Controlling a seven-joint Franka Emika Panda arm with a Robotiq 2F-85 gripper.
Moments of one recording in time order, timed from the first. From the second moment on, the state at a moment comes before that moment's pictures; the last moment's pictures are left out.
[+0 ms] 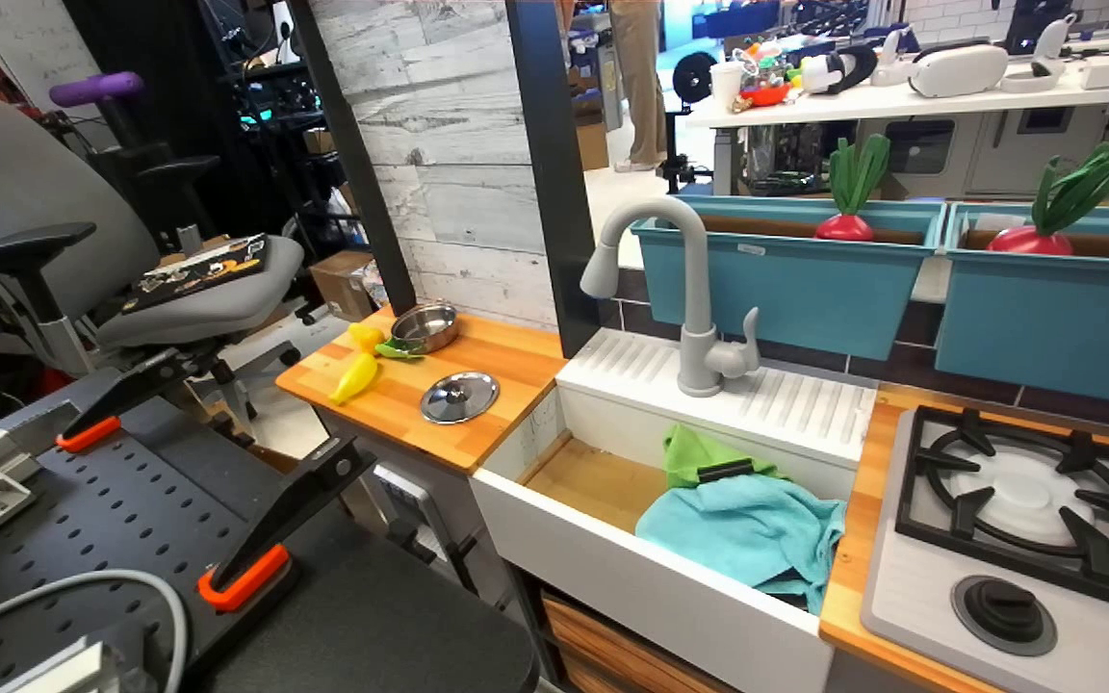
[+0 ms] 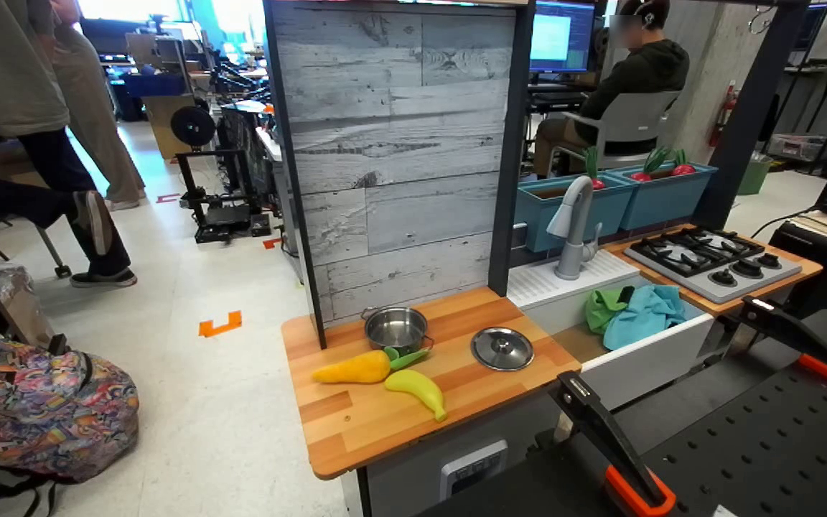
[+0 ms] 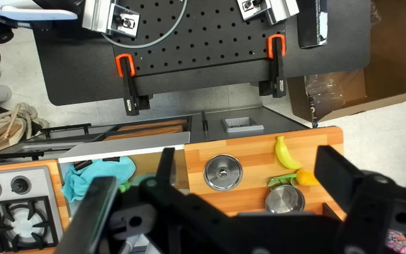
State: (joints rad) arm 0.00 -0.47 0.05 -2.49 0.03 1.88 0.10
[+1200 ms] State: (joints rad) arm -0.03 -0.32 0.04 -2.47 0.06 2.13 0.27
